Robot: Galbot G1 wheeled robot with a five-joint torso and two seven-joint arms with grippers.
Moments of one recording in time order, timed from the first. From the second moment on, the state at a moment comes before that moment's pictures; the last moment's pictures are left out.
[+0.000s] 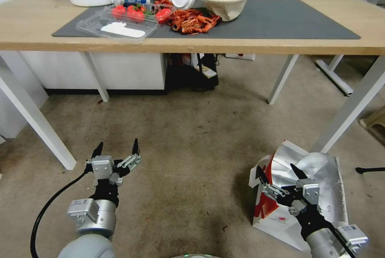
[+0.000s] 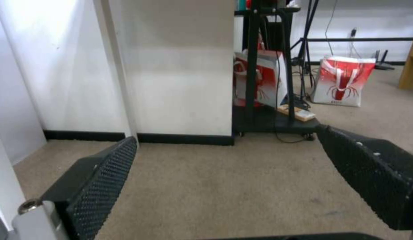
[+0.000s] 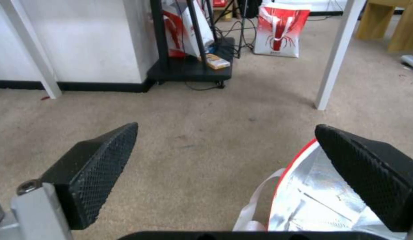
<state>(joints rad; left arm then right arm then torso) 1.76 -1.26 -0.45 -2.35 -0.25 0.05 -0.34 -1.94 1.54 0.75 2.38 0.17 -0.12 -0.26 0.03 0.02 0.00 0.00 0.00</state>
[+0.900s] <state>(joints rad) 1.74 -1.25 -0.46 -2.31 -0.26 0.00 -0.34 -1.82 1.32 0.93 2.20 0.23 -0.16 -0.17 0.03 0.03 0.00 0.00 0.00</state>
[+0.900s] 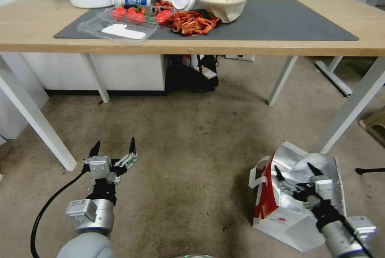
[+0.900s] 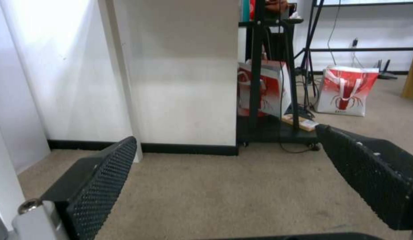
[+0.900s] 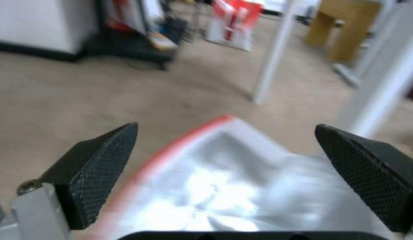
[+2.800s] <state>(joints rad) 1.79 -1.29 -0.47 -2.35 -0.20 -0.01 -0.33 -1.42 1.01 0.86 1.68 0.43 -0.58 0.05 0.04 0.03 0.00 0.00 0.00</state>
